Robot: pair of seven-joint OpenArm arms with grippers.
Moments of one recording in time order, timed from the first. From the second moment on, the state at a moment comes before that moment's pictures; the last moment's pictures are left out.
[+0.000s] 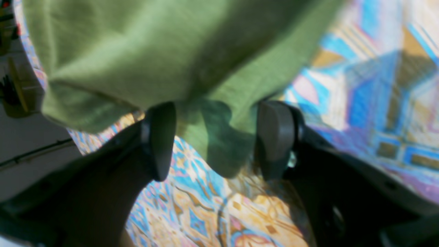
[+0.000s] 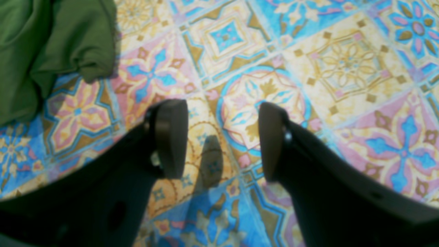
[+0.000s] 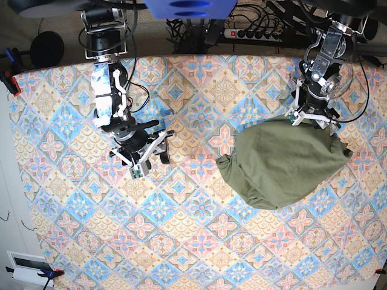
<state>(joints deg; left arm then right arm) 16.6 -35.8 11.2 95.0 16.2 -13.3 36.8 2.4 4.5 -4.2 89.3 12.8 17.7 -38.6</state>
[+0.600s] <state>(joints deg) 15.8 -34.5 -10.1 110.9 2.9 -14.1 34.8 2.1 4.5 -4.4 89.3 12.7 17.7 -38.4</state>
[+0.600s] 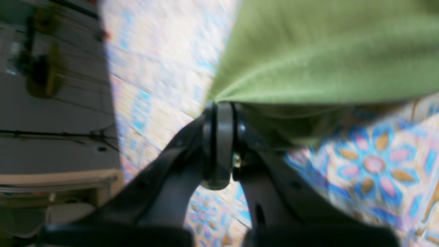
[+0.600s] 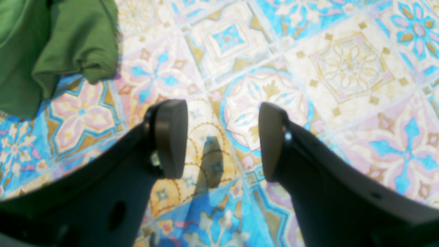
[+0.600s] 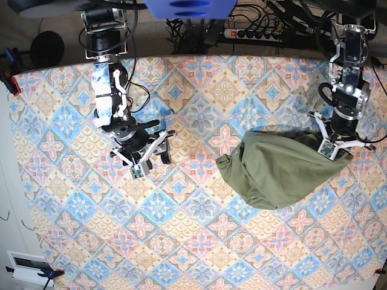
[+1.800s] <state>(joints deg) 8.5 -35.7 -43.3 104.2 -5.7 -14.3 42.7 11.5 1.2 -45.3 82.5 -8.5 18.7 -31.9</state>
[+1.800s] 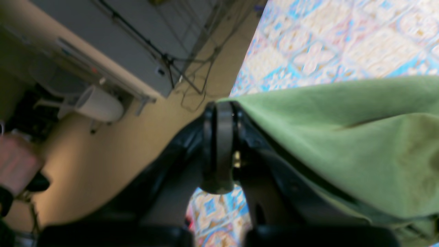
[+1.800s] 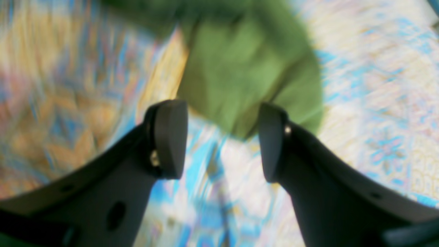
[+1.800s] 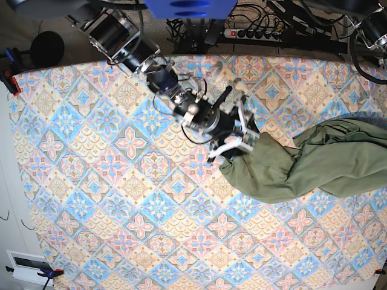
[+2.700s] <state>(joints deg) 10.5 -32.8 -43.0 101.3 -5.9 -14.5 42.7 15.7 -1.7 -45.0 70.0 -20.5 18.4 -26.2</state>
